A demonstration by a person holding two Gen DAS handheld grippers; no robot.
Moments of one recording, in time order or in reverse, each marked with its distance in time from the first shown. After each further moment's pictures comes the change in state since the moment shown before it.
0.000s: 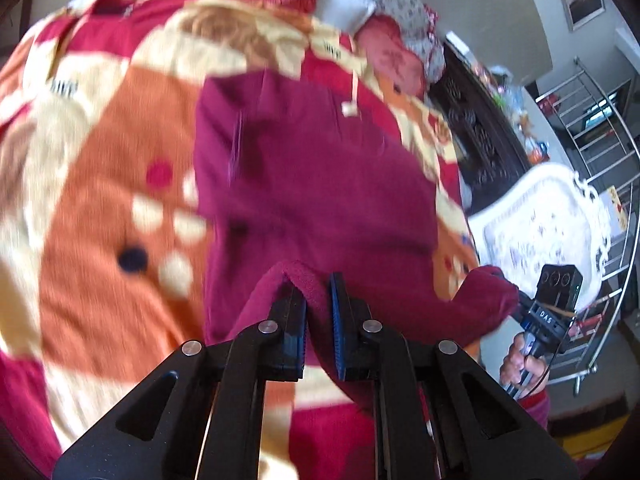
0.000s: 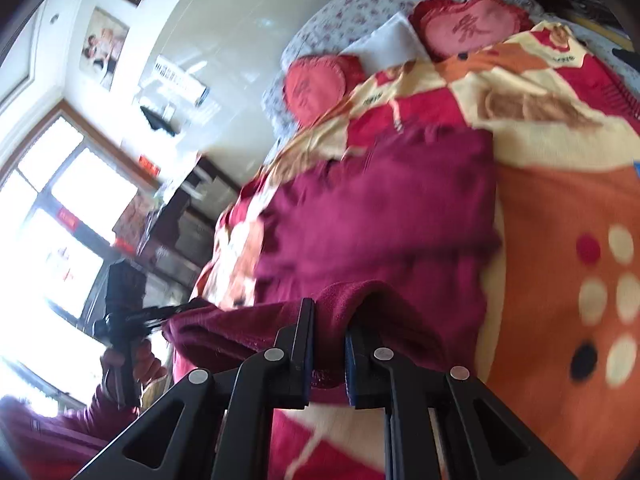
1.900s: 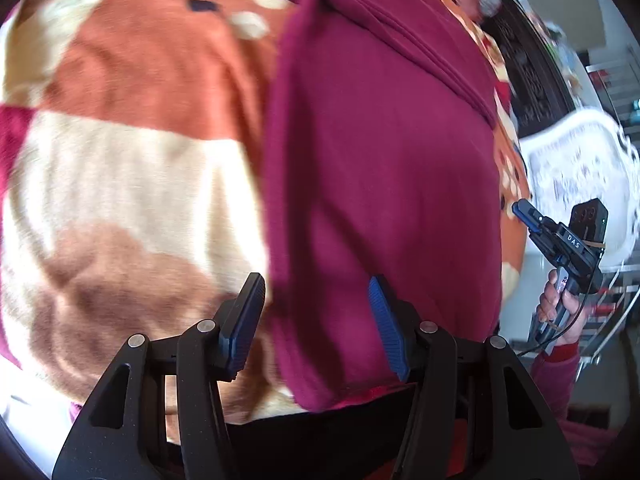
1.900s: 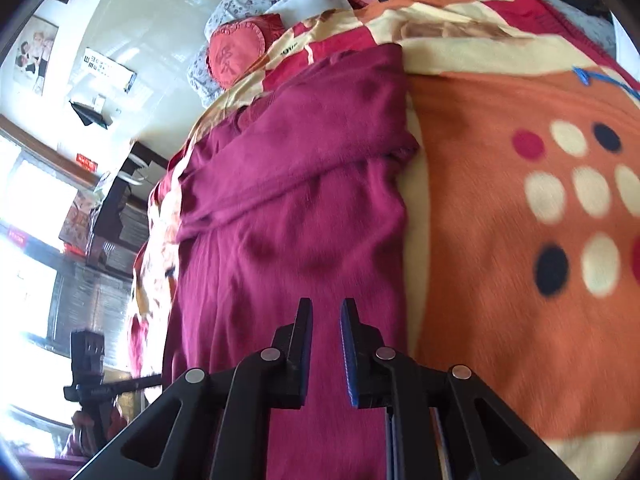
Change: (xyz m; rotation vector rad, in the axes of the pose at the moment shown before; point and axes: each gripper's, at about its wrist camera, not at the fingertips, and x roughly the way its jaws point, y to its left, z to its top) left arm 0.010 0.038 -0.155 -0.085 0.313 0.117; right arm 0.007 -0.040 -0.062 0.131 0.163 -0.195
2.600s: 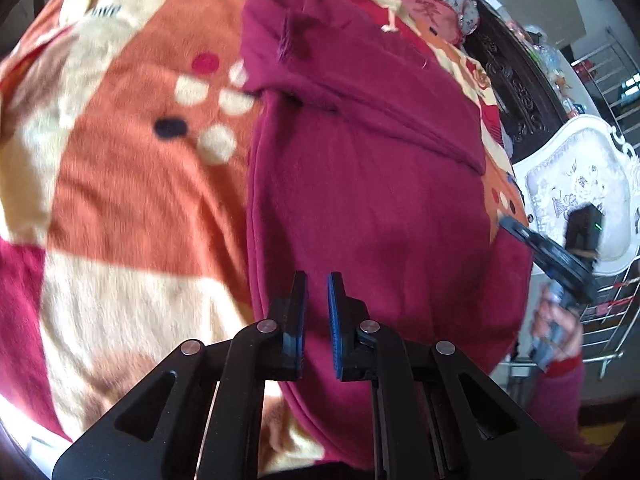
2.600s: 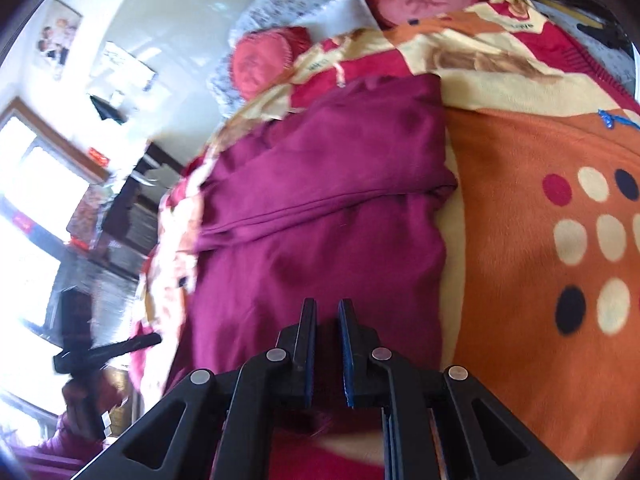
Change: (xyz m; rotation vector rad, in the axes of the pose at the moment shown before) left arm -0.021 -0.018 0.058 0.062 -0.139 0.034; right arm 0.018 0.026 0.023 -0.070 -0.065 -0.004
